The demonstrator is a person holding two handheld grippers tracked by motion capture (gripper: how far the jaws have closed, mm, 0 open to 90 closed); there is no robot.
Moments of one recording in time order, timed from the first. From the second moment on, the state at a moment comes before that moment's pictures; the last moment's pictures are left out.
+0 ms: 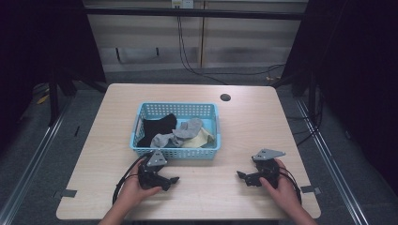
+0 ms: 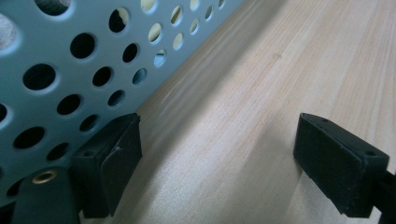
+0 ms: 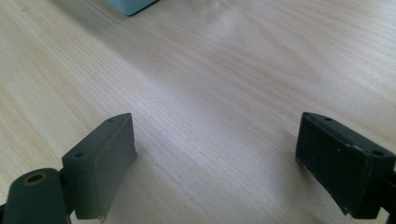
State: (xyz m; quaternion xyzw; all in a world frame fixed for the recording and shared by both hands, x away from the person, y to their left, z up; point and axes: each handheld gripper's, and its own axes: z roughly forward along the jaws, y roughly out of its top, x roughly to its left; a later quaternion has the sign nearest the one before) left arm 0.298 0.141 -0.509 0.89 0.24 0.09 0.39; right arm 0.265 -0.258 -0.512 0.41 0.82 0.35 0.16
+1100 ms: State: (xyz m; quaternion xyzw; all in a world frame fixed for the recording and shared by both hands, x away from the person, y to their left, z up) left arm 0.307 0.145 -0.446 0.92 0.31 -0.02 0.23; right arm 0.266 -0.258 -0.511 0.41 0.82 0.35 0.17
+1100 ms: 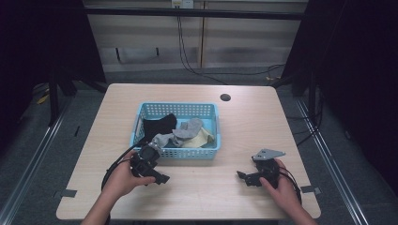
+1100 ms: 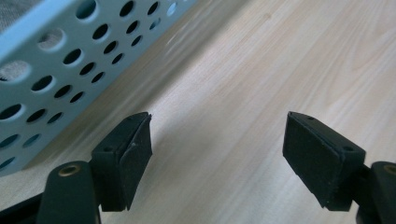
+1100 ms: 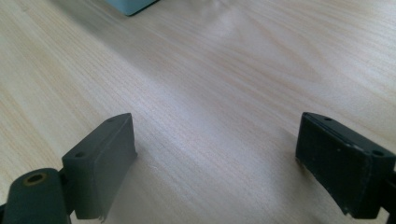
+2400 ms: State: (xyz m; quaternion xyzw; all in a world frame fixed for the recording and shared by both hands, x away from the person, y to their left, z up) left arm 0.406 0.123 -0.401 0.89 0.41 -0.01 0.19; right arm 0.266 -0.258 -0.512 0.41 0.82 0.36 0.16
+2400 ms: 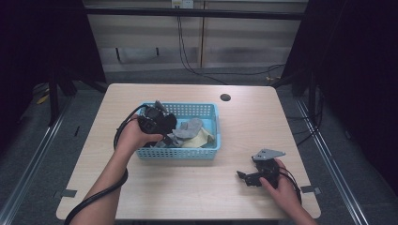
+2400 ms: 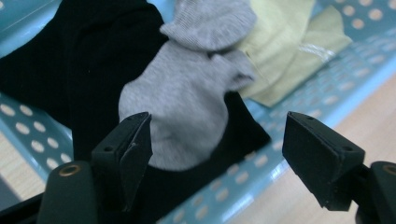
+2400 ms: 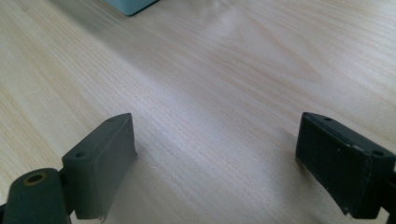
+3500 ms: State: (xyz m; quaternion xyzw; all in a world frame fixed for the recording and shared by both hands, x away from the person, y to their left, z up) left arm 0.431 0.117 -0.385 0.90 0.42 -0.02 0.12; right arm 0.265 -0.258 -0.511 0.41 0.82 0.36 0.16
